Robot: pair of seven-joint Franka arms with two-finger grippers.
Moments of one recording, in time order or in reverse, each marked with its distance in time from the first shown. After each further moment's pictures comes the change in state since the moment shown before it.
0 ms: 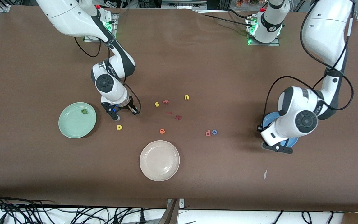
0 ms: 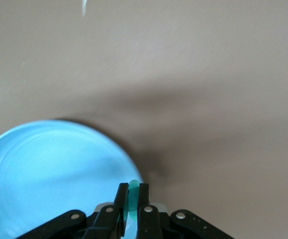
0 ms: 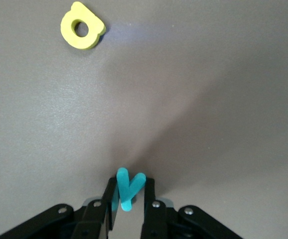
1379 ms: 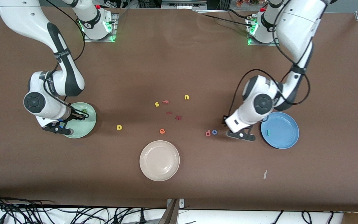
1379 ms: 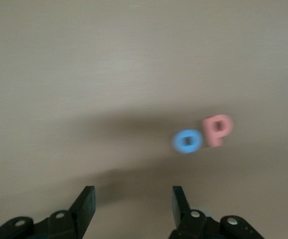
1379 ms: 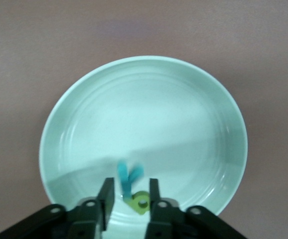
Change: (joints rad) left arm -0.230 0.034 -0.073 -0.084 -0.060 0.272 -0.282; right arm -0.134 -0.046 -0.290 0.135 -0.025 -0.304 -1.012
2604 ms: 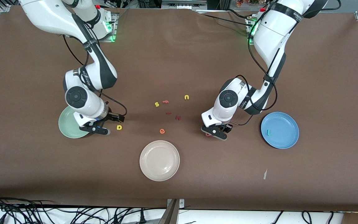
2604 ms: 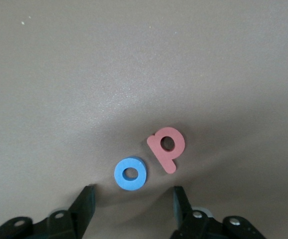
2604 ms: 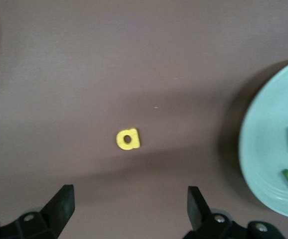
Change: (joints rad) left arm -0.078 0.121 0.007 0.059 0.222 0.094 0.010; right arm 0.098 0.041 0.205 0.134 0.002 -0.015 0.239
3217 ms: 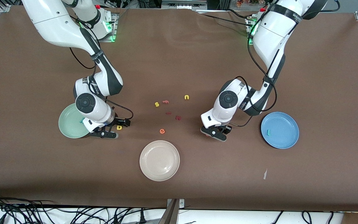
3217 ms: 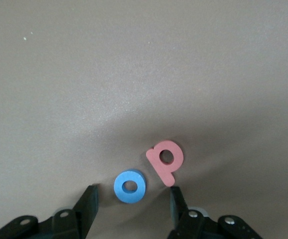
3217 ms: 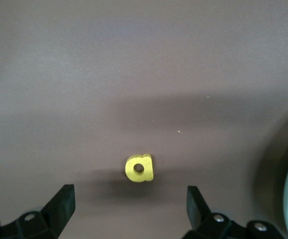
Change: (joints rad) left arm 0.000 0.014 0.000 0.024 0.000 0.012 0.004; right arm -0.006 0.105 0.000 0.009 0.000 0.128 -0.085
